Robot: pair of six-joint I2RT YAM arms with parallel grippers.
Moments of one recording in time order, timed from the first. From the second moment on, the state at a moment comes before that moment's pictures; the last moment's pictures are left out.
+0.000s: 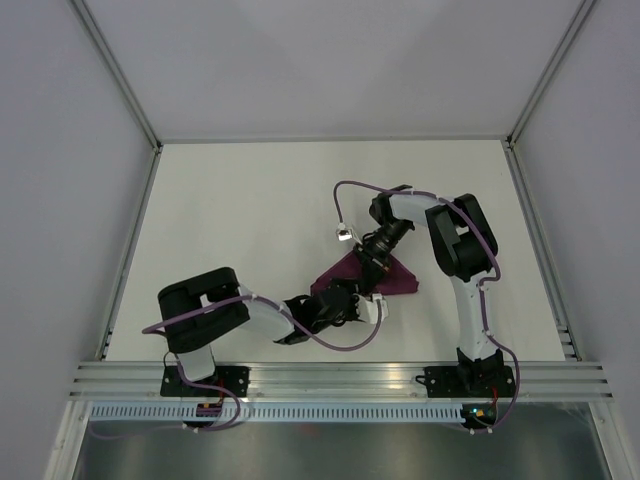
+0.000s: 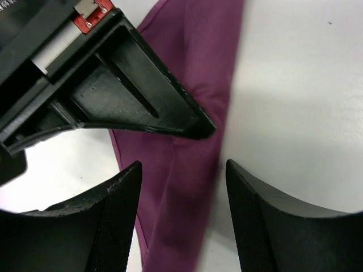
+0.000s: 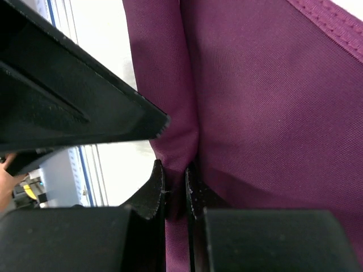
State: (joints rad) left arm -1.18 1.75 0.59 0.67 -0.27 0.63; right arm 0.41 2.23 1.50 -1.22 -0.87 -0.95
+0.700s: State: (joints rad) left arm -1.10 1.80 0.78 0.41 -0.13 0.58; right arm 0.36 2.13 1.49 -1.14 -0.78 -0.93
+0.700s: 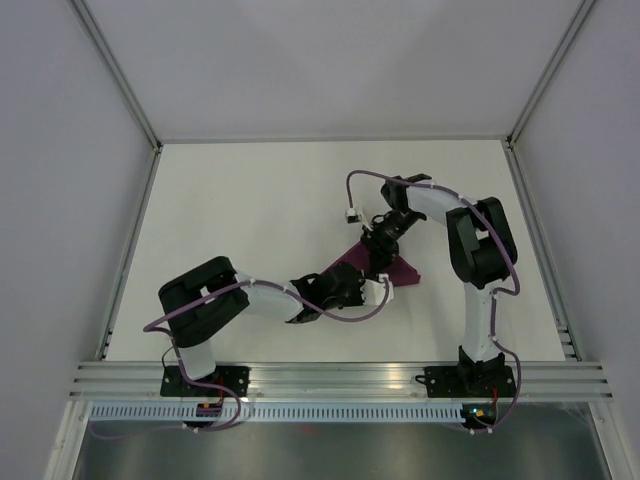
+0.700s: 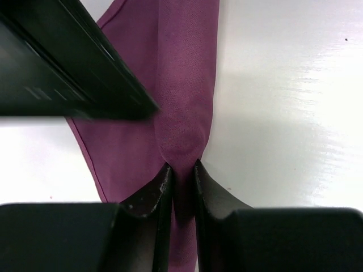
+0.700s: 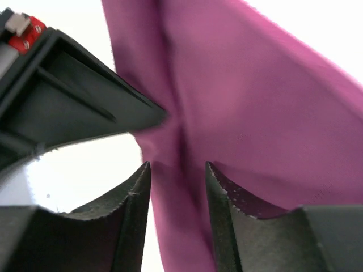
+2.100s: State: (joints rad) left arm -0.74 2.08 1.15 -0.06 0.95 -0.10; right arm 0.59 1.16 0.50 -0.20 -0.47 -0.90
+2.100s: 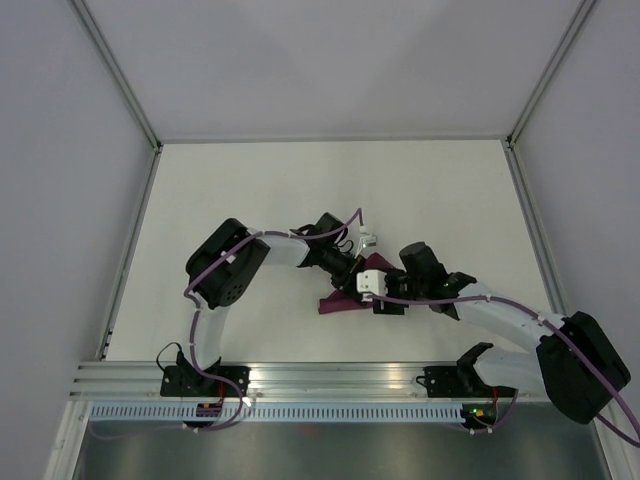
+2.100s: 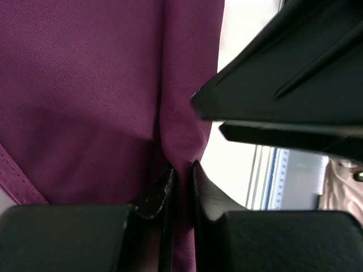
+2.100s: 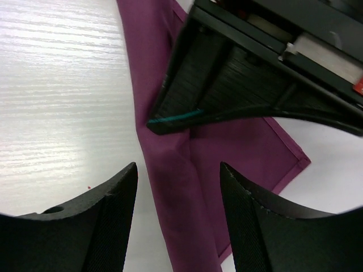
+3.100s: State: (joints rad) left arm -0.67 1.95 1.12 -0.06 0.83 -0.23; right arm 0.67 1.40 0.58 -0.12 -0.39 -0.90
